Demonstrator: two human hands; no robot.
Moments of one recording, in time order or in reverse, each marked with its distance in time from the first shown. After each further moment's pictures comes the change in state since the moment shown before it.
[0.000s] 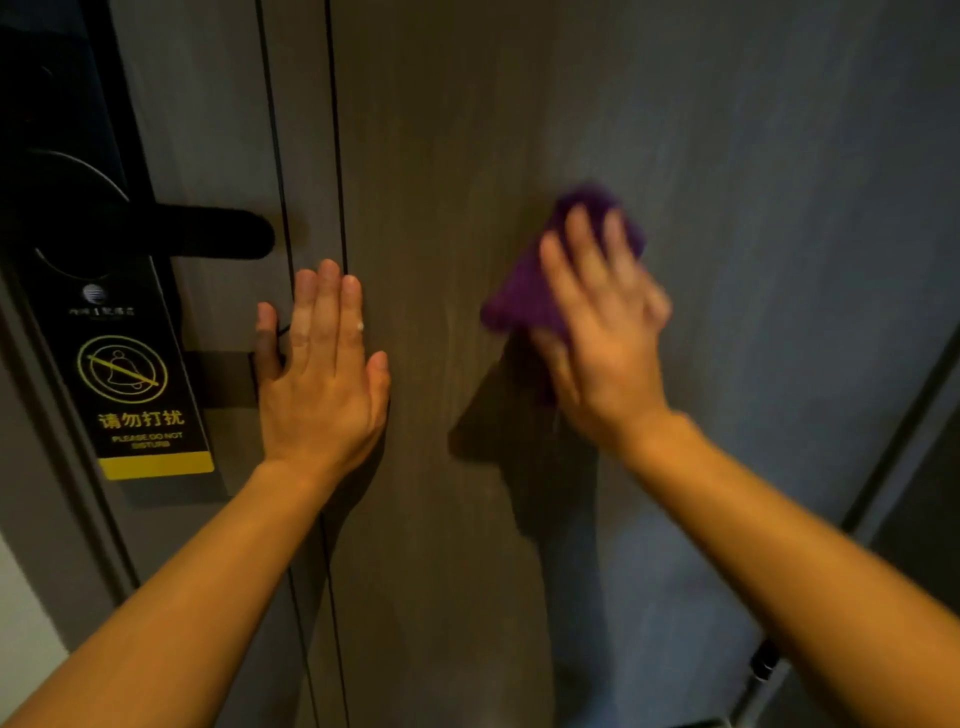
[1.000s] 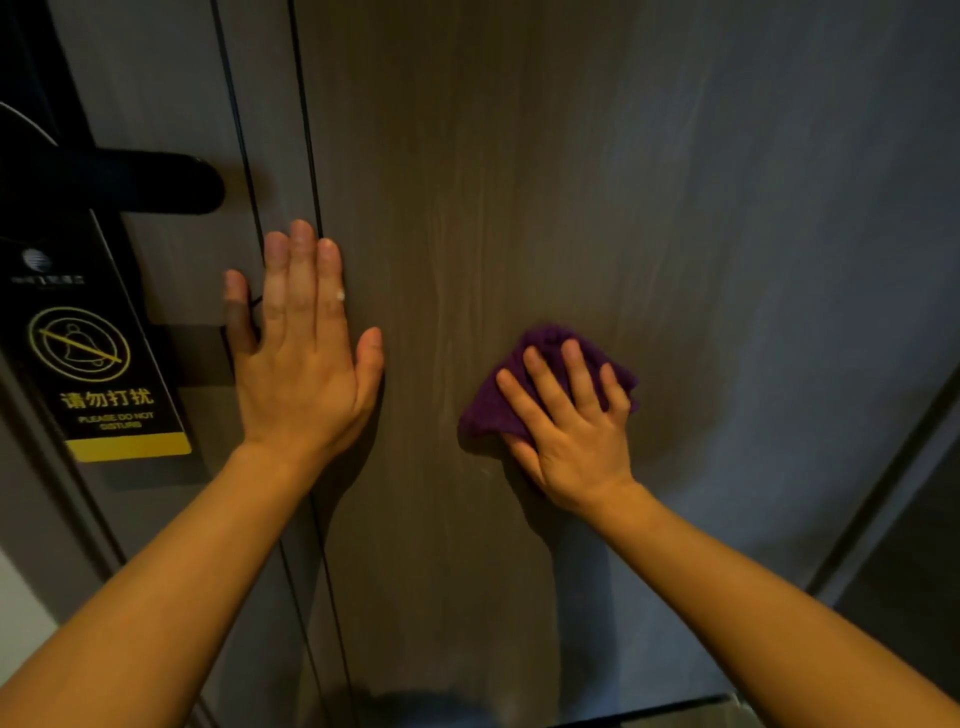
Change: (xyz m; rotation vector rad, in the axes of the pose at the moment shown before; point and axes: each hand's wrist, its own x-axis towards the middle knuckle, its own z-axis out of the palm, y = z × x) left_hand 0.000 0.001 0.001 0.014 0.003 0.018; right_hand -0.125 0.007 0.081 -0.234 -0.140 -0.105
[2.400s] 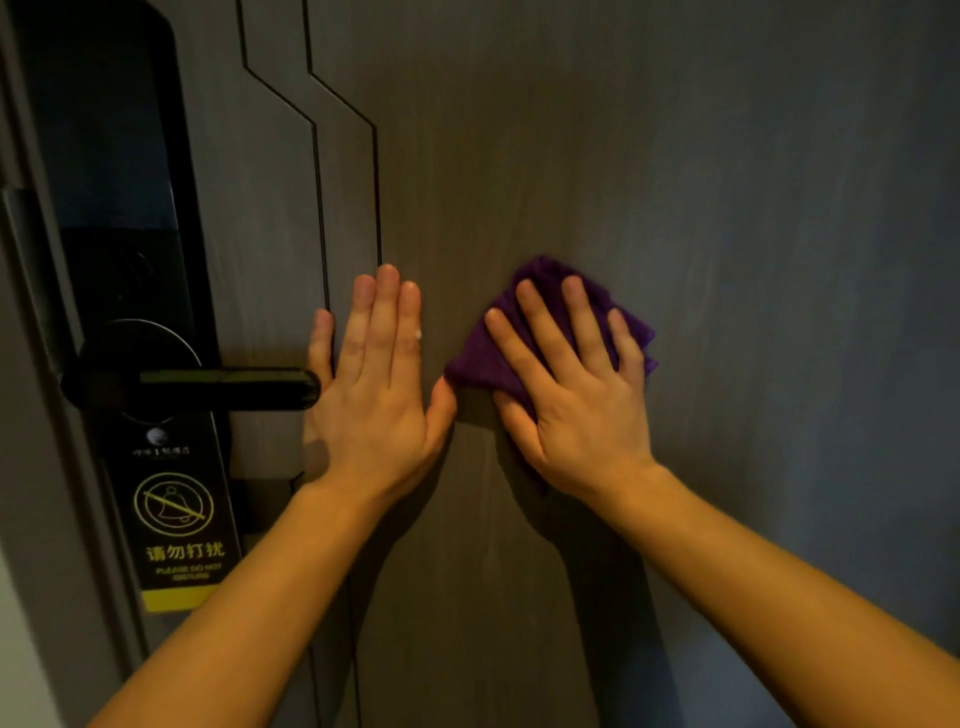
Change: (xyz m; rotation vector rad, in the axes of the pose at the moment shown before) left_hand 0.099 0.003 -0.017 -0.041 0.090 0.031; right_hand 0.176 0.014 -0.074 0.033 0.028 0.044
